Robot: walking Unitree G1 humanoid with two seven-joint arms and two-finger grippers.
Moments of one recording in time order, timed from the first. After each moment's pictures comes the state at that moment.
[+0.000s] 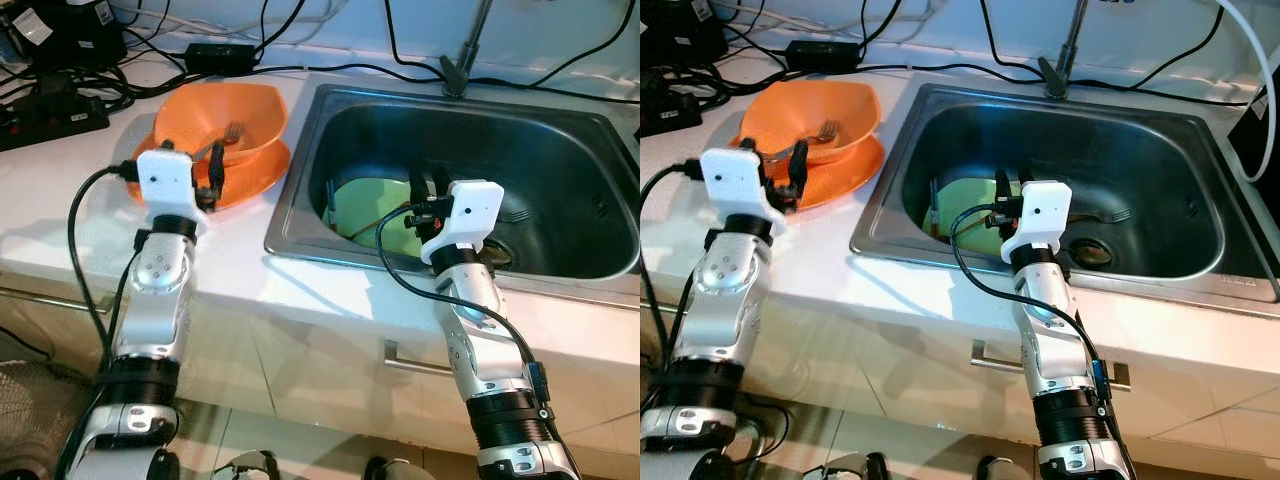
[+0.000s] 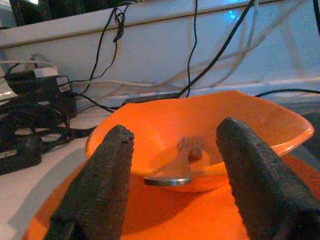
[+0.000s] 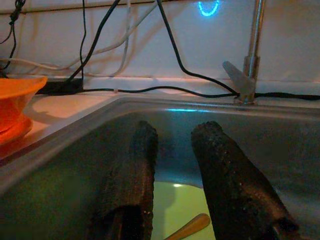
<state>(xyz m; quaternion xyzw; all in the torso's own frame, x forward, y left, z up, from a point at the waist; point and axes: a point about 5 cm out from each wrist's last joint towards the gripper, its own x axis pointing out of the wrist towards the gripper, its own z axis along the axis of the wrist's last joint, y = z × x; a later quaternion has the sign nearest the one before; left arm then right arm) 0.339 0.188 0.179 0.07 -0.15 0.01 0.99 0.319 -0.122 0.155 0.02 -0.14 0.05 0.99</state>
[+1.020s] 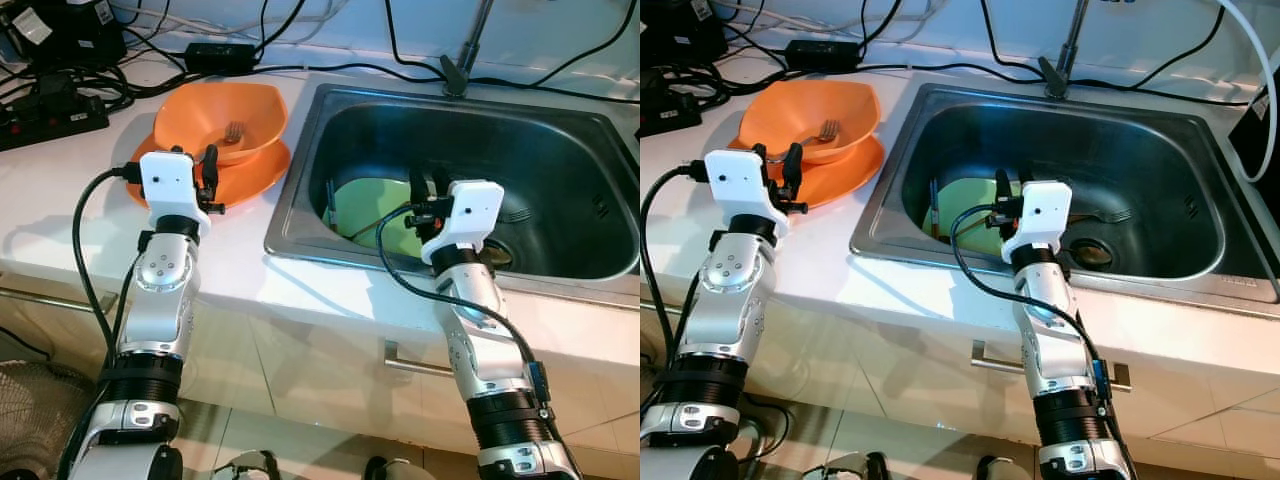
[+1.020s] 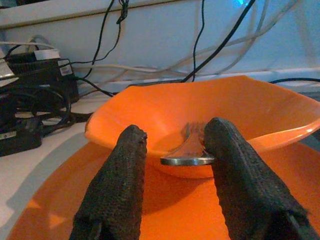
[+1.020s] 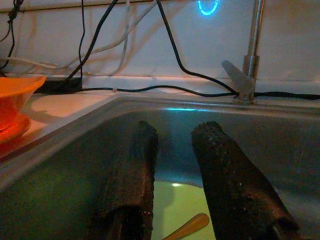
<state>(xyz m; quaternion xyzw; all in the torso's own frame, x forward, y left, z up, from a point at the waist) 0.342 0.190 0.173 0.06 -0.13 0.03 0.99 0.319 -0.123 0.154 0.02 -0.13 0.05 0.99</state>
